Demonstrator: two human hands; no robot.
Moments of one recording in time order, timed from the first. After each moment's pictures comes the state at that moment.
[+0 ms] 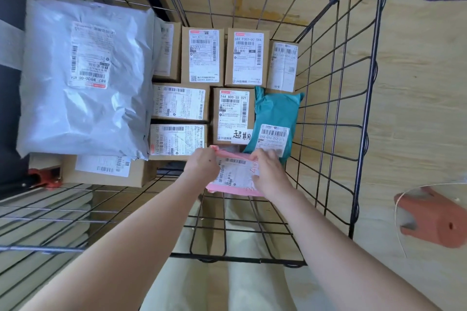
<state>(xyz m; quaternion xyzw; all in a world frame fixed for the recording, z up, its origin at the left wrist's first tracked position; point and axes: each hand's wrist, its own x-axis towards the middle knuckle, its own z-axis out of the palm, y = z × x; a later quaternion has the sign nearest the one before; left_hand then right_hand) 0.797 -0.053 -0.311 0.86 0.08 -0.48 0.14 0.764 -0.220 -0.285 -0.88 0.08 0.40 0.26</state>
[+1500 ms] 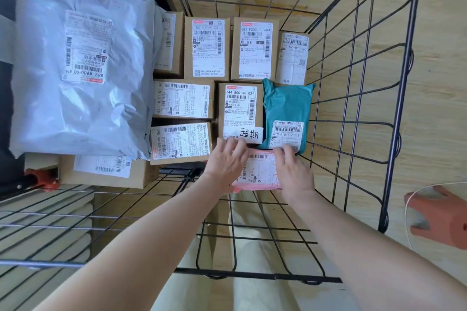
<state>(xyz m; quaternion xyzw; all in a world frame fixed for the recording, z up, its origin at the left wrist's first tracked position) 0.786 -0.072 -0.325 0.87 -0.37 -0.29 -0.15 0.755 -0.244 -0.314 -0.92 -0.03 0.39 -0.04</state>
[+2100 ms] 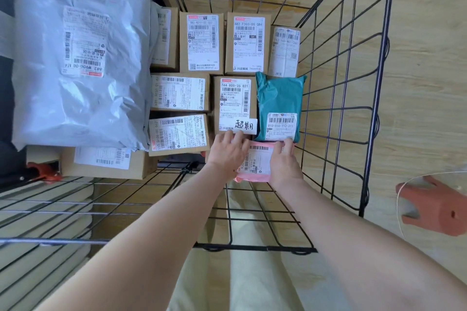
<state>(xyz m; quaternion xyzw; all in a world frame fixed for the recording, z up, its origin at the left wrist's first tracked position) 0.783 -0.088 -0.326 0.89 -0.31 -0.33 -0.08 0.746 -0.236 -0.317 -0.91 0.11 0.39 0.06</state>
